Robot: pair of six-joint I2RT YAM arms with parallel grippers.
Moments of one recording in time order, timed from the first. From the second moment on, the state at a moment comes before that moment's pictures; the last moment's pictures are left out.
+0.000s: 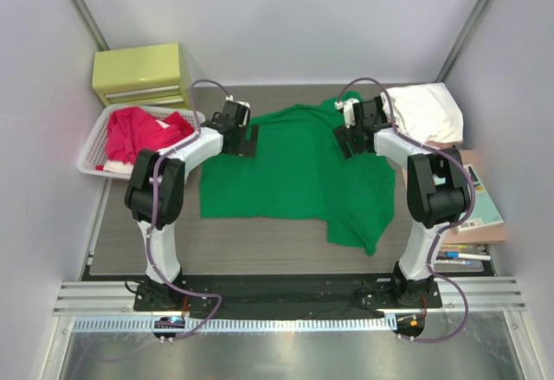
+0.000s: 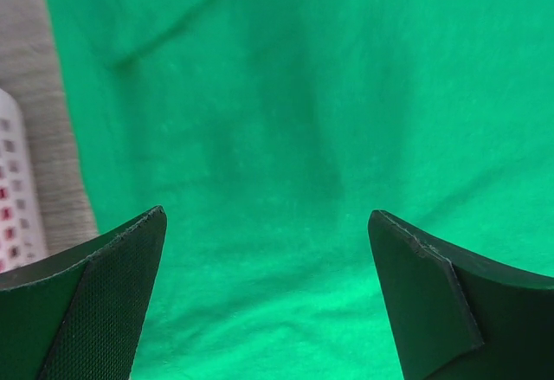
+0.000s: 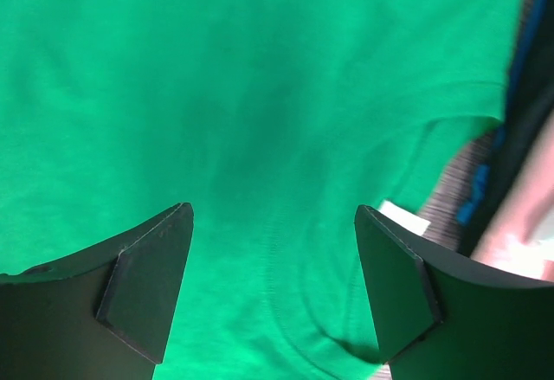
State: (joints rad) left arm -0.39 1.95 1.42 -0.40 -0.21 -0.14; right arm 0.22 1.88 1.26 -0.27 0.11 -0.28
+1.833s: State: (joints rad) left arm -0.44 1.72 1.15 -0.28 -0.19 -0.15; right arm 0.19 1.24 0.87 -0.46 -0.13 -0.16
